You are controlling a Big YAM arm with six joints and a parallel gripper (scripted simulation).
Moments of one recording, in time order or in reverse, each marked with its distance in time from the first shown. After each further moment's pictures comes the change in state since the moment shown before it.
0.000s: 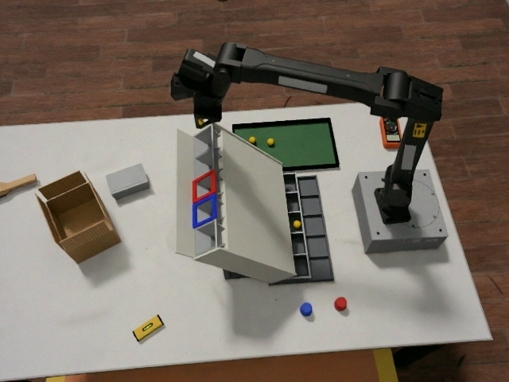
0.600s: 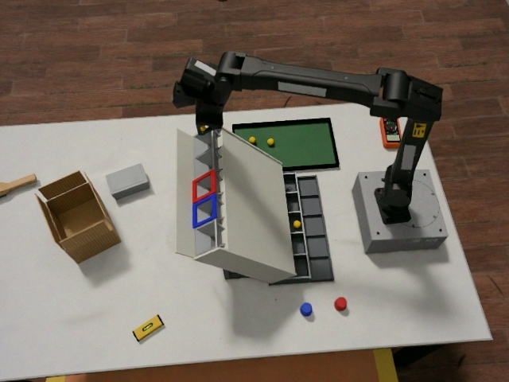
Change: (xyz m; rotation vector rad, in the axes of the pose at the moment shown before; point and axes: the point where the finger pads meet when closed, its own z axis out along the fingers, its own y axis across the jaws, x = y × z) arm 0.013 0.000 0.026 -0.003 0.010 0.001
